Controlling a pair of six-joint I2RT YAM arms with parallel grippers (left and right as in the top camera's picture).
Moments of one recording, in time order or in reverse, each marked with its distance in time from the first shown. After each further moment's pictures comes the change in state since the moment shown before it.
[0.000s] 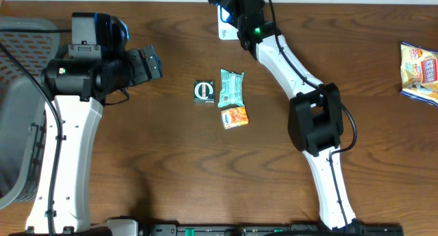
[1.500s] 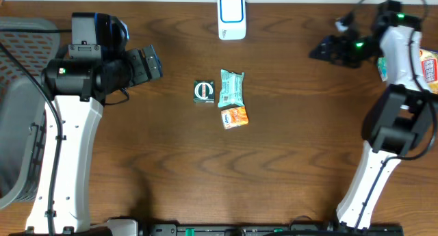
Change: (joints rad) left arm 0.000 0.000 0.000 0.000 0.000 0.000; right arm -0.598 -0.117 -0.085 -1.025 -1.042 0.524
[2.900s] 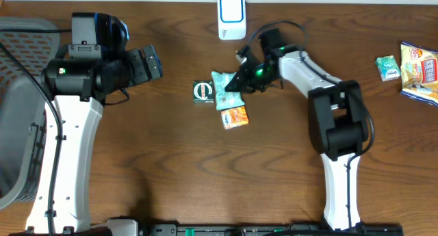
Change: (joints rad) left arm 0.000 0.000 0.000 0.000 0.000 0.000; right arm 0.462 -0.037 -0.399 0.524 -0.177 0.441
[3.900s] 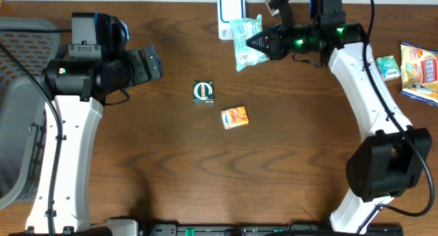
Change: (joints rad) left arm 0.000 0.000 0.000 0.000 0.000 0.000; right arm -0.085 -0.426 0.015 0.032 0.101 -0.251
